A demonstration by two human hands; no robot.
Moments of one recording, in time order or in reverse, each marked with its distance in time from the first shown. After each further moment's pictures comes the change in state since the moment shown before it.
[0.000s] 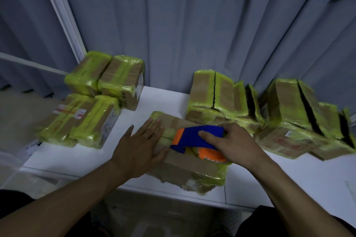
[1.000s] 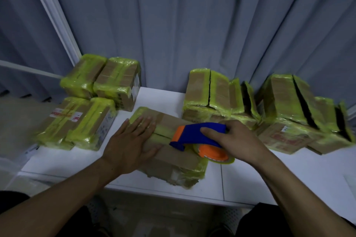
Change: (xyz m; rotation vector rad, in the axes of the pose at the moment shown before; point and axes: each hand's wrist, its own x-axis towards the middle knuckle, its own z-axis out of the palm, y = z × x) left_hand 0.005 -0.014 0.002 0.023 0.032 0.017; right_hand -0.005 0.008 -0.017 0.078 -0.015 0.006
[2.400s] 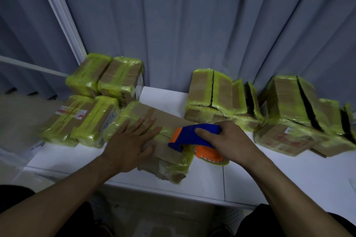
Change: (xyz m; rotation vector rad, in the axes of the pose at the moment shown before) left_hand -0.006 -0.011 0.009 0.006 -0.039 0.022; right_hand 0.003 -0.006 0.017 -0.013 0.003 -0.012
